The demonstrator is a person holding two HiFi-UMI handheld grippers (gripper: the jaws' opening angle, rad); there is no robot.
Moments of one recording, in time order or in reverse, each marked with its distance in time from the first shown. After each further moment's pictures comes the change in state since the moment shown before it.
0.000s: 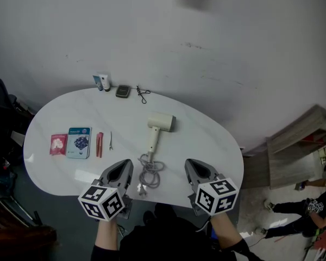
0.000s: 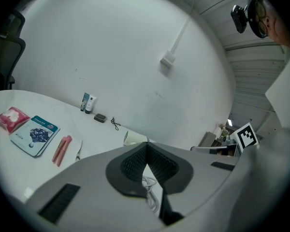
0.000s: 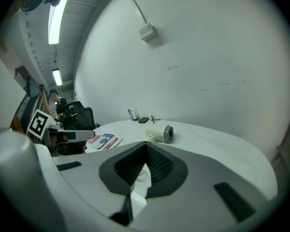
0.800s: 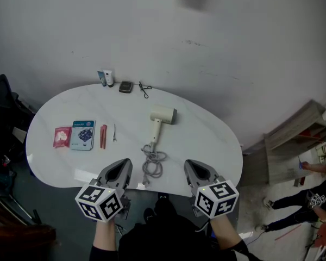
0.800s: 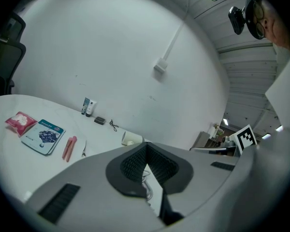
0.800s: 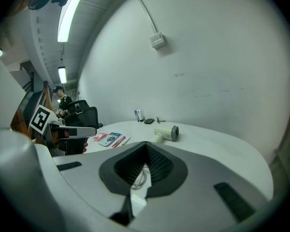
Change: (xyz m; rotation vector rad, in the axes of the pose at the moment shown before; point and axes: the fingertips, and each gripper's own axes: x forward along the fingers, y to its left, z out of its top) left arm -0.051 -0.015 0.000 0.029 -0.026 -0.038; right arm -0.037 0.041 -0.014 -0.055 -0.043 0.004
